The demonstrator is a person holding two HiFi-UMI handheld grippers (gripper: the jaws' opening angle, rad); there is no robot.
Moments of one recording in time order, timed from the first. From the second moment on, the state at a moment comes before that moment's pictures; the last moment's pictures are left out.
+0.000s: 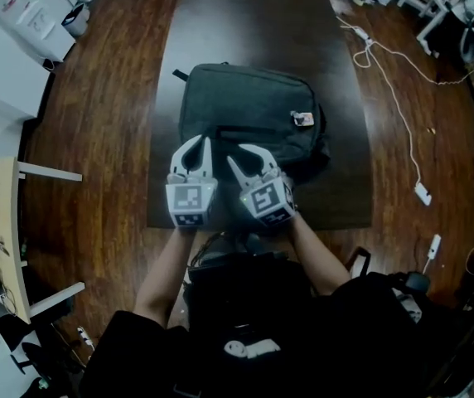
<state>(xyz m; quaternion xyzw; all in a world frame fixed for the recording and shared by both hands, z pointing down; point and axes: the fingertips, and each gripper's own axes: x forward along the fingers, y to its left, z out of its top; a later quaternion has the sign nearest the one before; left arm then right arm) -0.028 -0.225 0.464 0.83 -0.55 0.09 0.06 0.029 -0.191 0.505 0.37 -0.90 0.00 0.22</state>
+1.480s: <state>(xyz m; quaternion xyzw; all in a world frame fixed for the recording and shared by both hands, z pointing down) -0.041 -0.322 0.557 0.86 -0.50 0.11 0.08 -0.015 -0.267 0.585 0.30 -0.82 -0.22 0.44</state>
